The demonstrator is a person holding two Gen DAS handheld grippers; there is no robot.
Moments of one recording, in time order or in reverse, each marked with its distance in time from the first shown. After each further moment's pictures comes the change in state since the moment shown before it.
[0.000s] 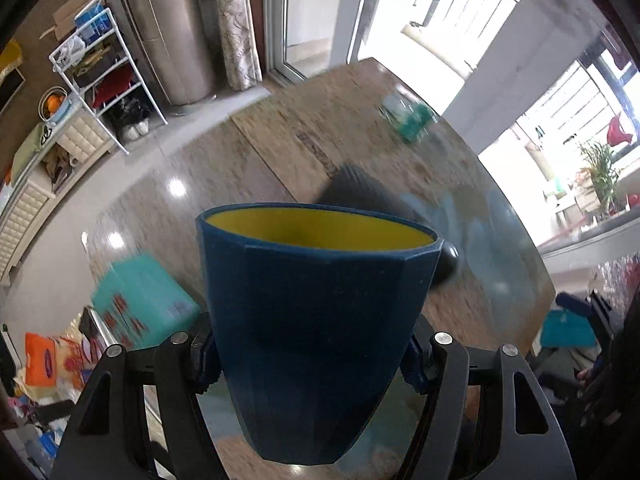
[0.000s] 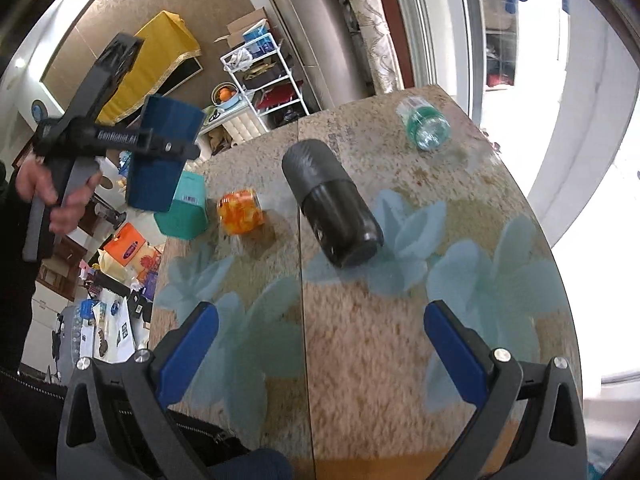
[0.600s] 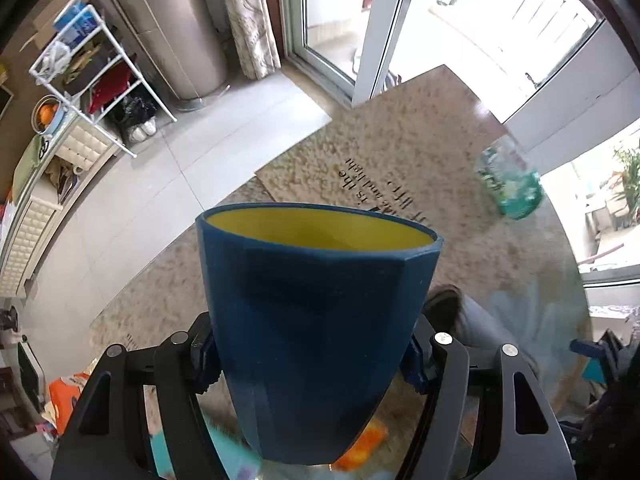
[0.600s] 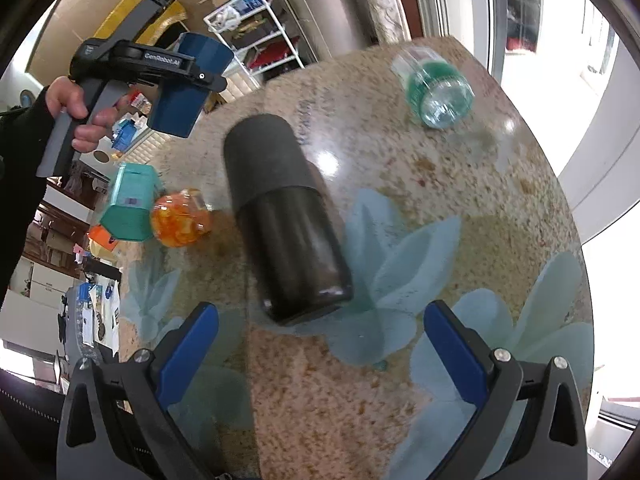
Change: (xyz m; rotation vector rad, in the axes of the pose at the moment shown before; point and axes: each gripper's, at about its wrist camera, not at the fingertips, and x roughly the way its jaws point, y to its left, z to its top) left arm 0.093 0.068 0.149 0.004 0.081 0.081; right arm 0.087 -0.042 0.065 -0.019 0.168 0.034
